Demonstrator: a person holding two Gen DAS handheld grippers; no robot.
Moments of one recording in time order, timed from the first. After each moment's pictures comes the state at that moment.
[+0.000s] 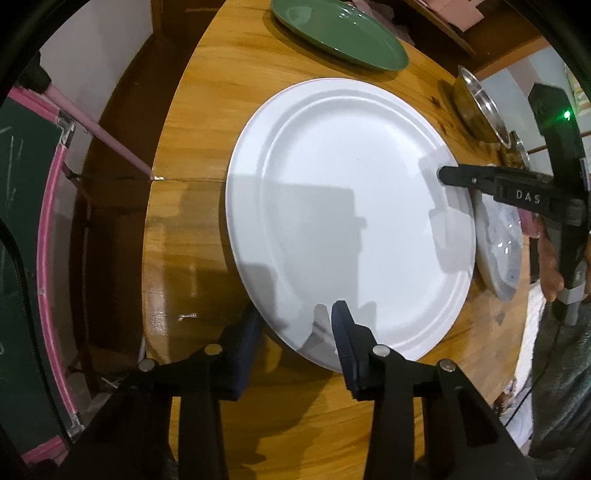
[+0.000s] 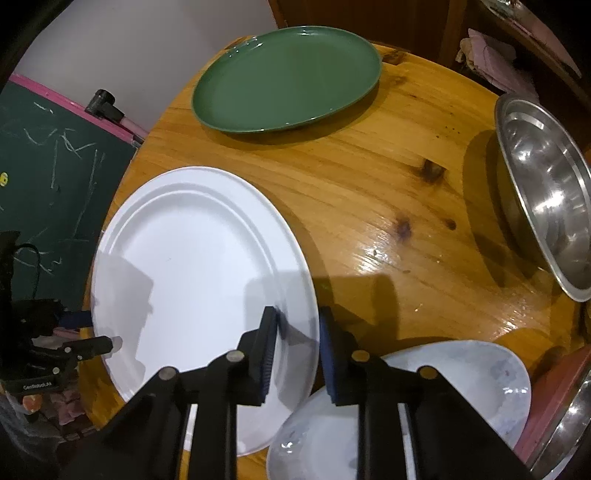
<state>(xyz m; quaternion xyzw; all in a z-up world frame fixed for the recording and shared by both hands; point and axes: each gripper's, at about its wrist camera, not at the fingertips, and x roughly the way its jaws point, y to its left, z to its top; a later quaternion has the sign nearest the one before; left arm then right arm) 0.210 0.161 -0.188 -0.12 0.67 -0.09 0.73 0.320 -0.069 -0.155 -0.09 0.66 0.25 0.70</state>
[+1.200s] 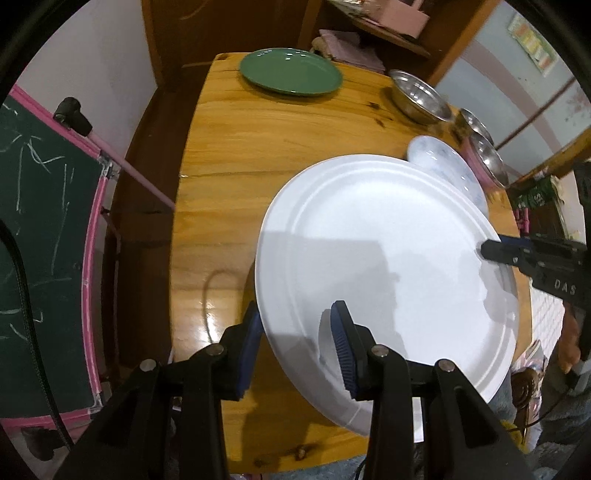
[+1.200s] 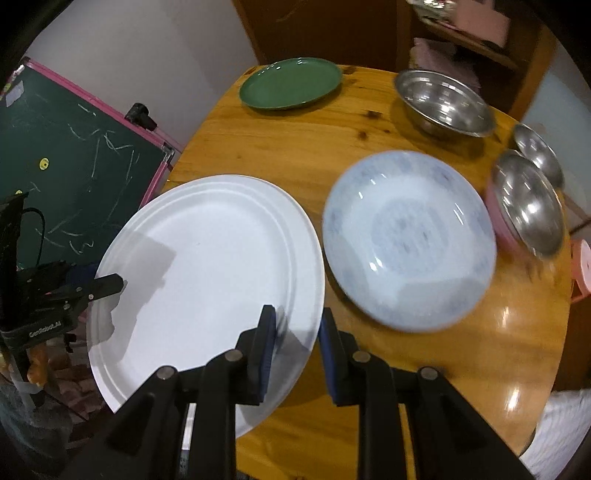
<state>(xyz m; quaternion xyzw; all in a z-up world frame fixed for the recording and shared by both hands) 0.098 0.125 -0.096 -0.06 0.60 -0.09 0.79 0.159 -0.139 -0.074 -0.03 0.61 0.21 0.76</state>
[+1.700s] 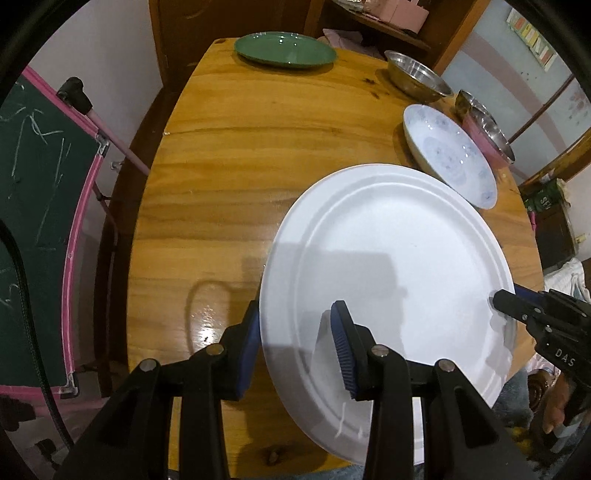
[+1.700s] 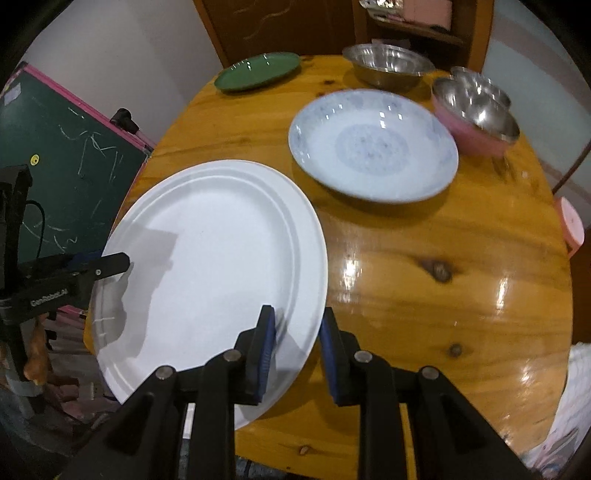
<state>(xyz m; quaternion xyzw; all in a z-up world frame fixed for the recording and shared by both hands) 0.062 0.096 -0.143 -0.06 0.59 -0.06 0.80 0.068 -0.171 -0.111 0.00 0.59 0.15 0.79</state>
